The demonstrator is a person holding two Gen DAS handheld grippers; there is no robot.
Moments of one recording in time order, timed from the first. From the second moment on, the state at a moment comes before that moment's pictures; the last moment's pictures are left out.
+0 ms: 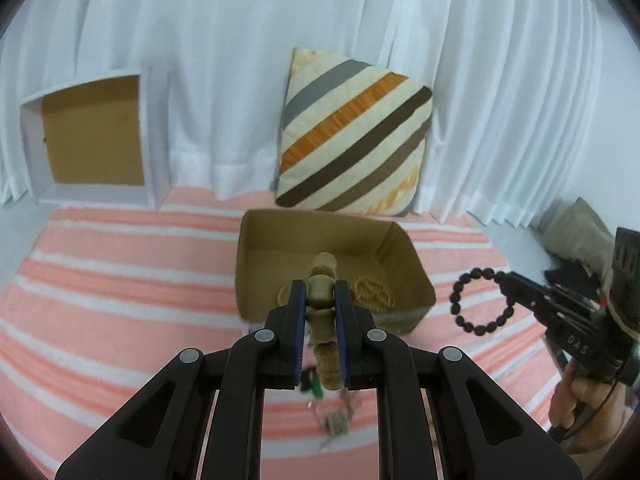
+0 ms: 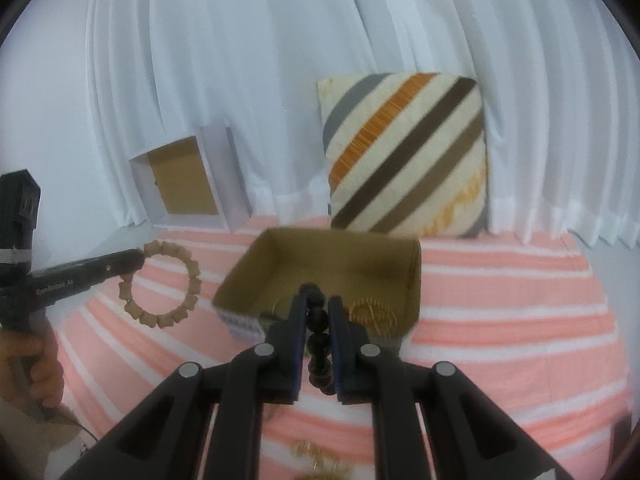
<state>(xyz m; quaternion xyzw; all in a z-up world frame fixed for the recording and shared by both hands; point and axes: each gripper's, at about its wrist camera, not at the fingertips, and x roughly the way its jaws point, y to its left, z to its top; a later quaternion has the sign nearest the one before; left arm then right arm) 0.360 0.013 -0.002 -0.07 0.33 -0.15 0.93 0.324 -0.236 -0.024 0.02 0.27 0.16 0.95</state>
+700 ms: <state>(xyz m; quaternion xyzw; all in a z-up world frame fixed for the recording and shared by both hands) 0.490 -0.035 -0.083 -0.04 0.41 -0.13 0.90 0.479 -0.198 -0.094 0.07 0.38 0.18 0.91</state>
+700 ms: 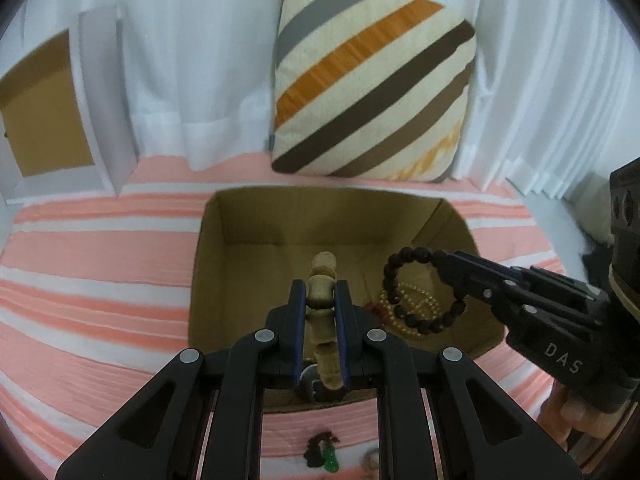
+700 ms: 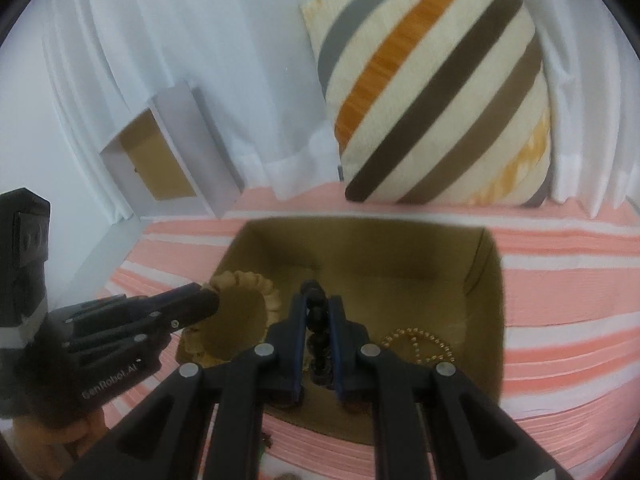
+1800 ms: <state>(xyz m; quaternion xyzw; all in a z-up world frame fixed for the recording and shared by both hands) 0.311 0.039 -0.095 0.00 0.35 -0.05 0.93 0.274 -0.281 -0.060 -0.01 0.21 0.03 0.98</state>
